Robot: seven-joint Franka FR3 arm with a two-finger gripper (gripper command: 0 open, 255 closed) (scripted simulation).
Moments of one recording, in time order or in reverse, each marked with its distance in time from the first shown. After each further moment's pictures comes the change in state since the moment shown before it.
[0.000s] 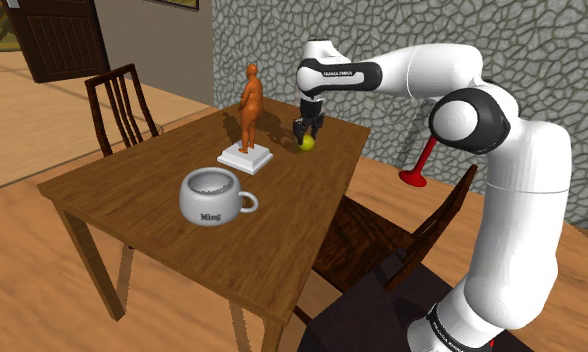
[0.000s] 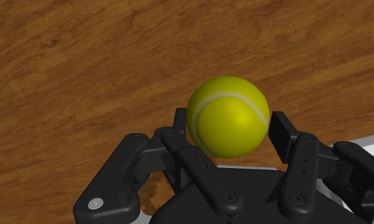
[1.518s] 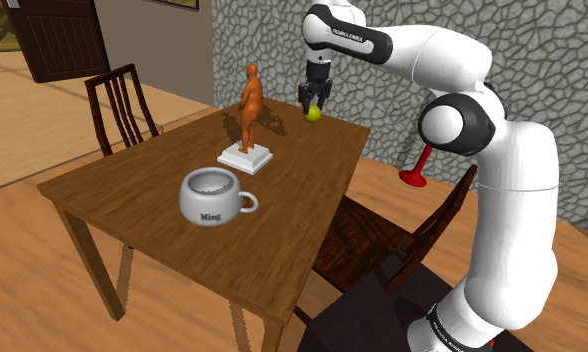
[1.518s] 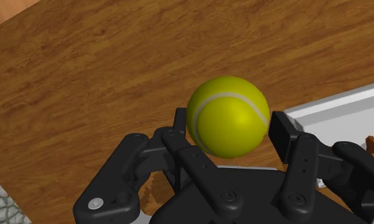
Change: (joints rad) arm 0.006 0.065 -0.001 0.408 0.004 -0.342 -0.033
